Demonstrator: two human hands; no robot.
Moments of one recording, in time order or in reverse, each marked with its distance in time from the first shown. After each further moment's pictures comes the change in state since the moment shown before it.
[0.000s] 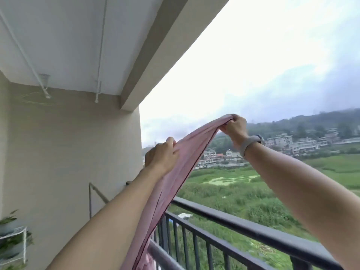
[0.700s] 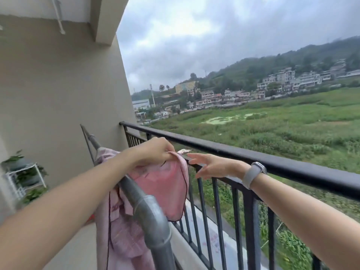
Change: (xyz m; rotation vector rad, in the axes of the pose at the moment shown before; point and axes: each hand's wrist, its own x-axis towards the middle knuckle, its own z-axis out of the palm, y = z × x) left_hand -0.126 0.075 0.093 -0.062 -0.783 0.217; right_hand -0.198 0.150 -0.128 -0.443 -1.197 0.355
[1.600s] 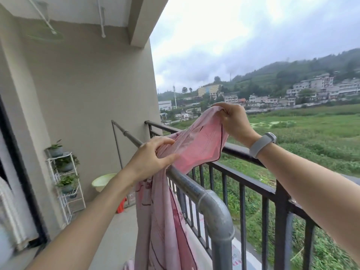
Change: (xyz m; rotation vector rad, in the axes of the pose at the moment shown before) left_hand -0.095 -0.060 0.006 -0.428 0.496 -0.143; right_hand 0.044 -0.094 -0.030 -0.039 0.943 -0.524
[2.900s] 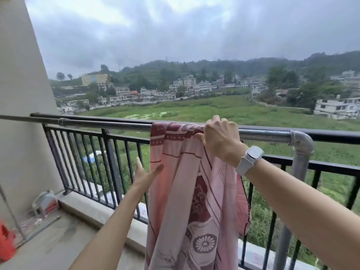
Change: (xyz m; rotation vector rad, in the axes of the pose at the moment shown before) left_hand -0.004 -0.255 0.044 -0.705 -0.371 -0.332; right_hand -0.093 -0.151 0.190 -1.462 -0.273 0.433
